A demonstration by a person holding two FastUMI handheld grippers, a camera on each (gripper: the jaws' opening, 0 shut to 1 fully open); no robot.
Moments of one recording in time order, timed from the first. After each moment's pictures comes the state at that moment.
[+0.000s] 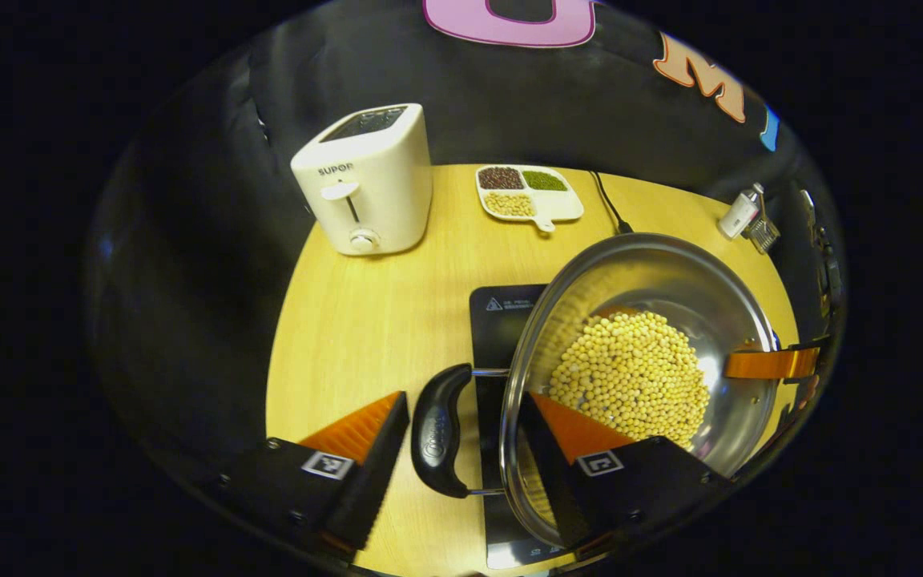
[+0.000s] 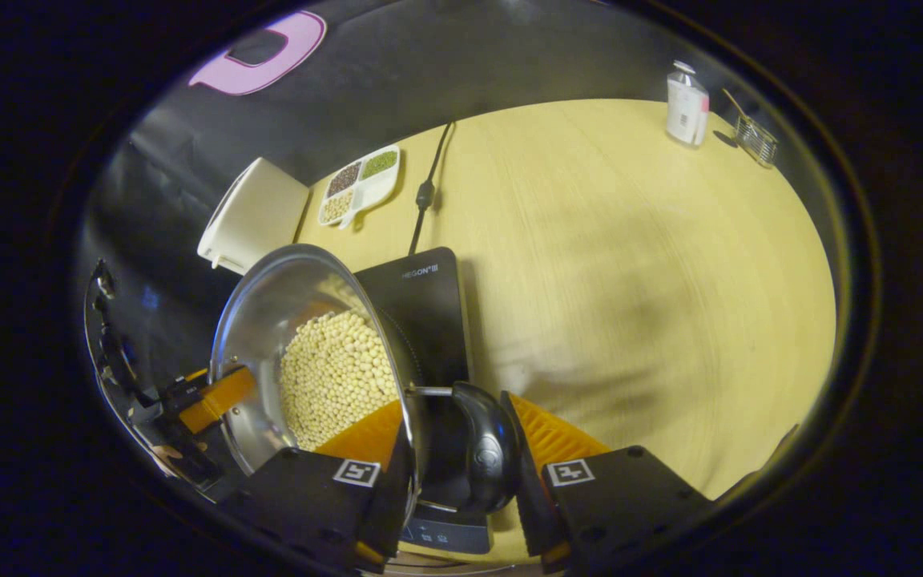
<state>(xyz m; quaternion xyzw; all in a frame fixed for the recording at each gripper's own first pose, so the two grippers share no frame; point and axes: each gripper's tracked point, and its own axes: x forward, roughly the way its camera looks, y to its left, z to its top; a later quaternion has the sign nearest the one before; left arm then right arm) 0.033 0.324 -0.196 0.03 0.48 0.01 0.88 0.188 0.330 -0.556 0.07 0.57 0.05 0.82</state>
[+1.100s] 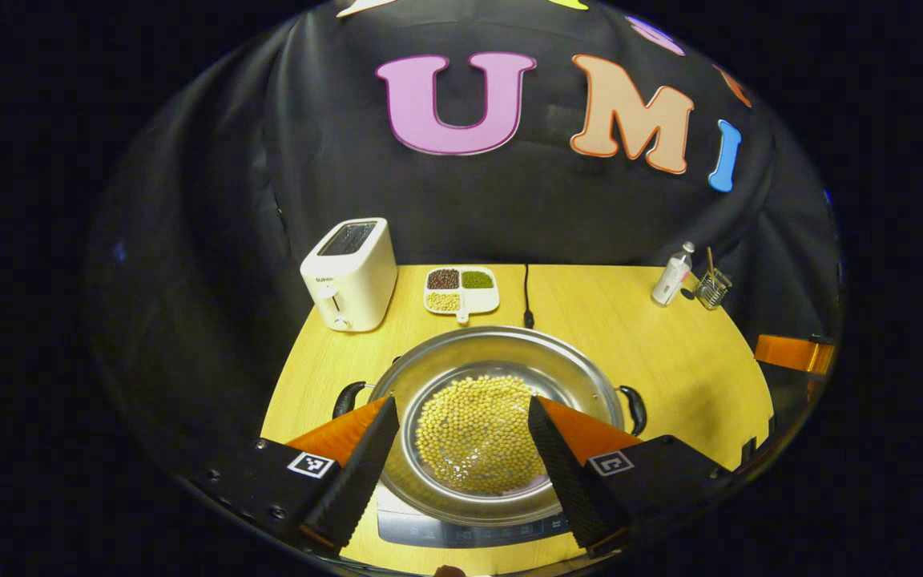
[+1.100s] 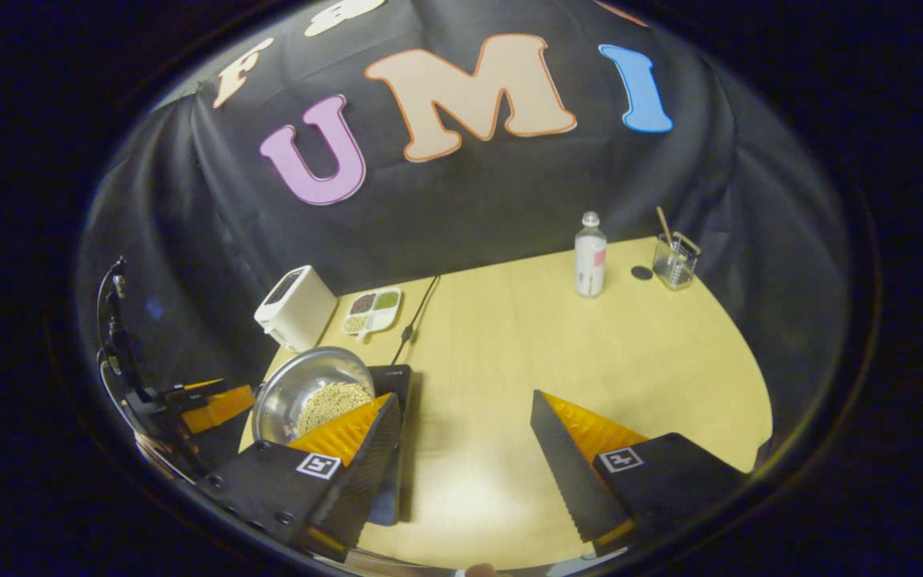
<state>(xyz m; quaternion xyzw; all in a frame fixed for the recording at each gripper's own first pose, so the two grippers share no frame) -0.010 0.178 -0.053 0.01 0.35 0.00 0.93 0.172 0.193 -0.342 0.02 0.34 0.08 0.94</state>
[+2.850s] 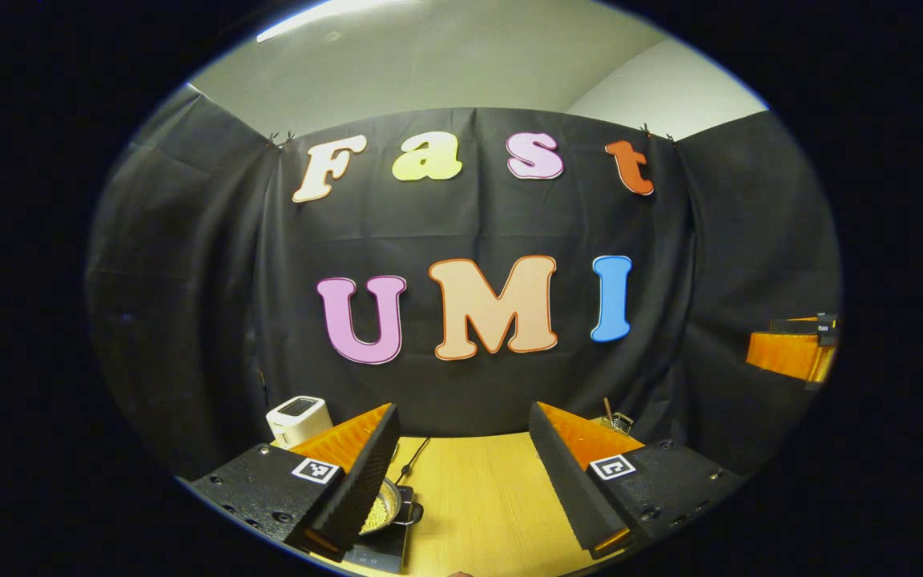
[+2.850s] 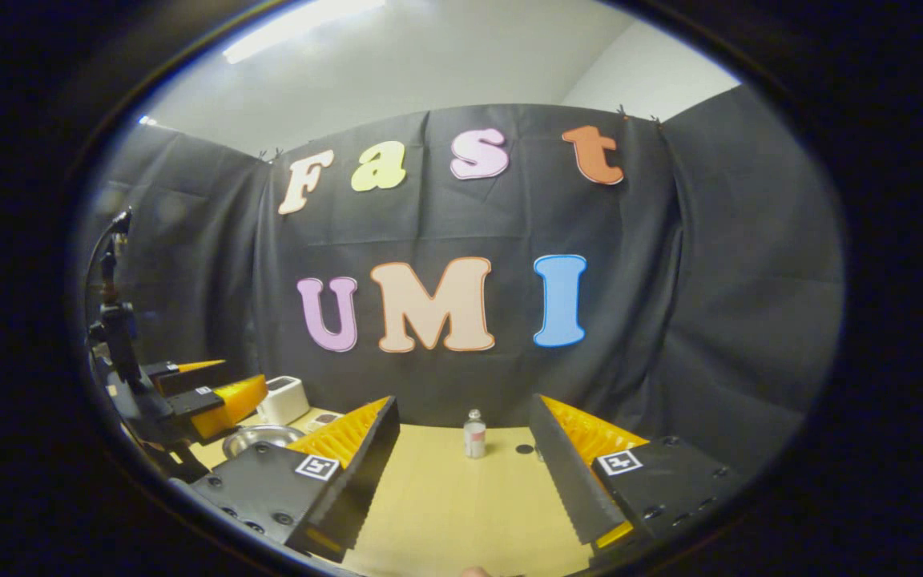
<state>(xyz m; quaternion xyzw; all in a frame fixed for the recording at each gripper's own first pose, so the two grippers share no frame) 0.052 -0.080 -0.092 0.03 0.02 -0.02 1.00 0.069 -0.016 -0.076 -0.03 0.01 0.10 0.99</state>
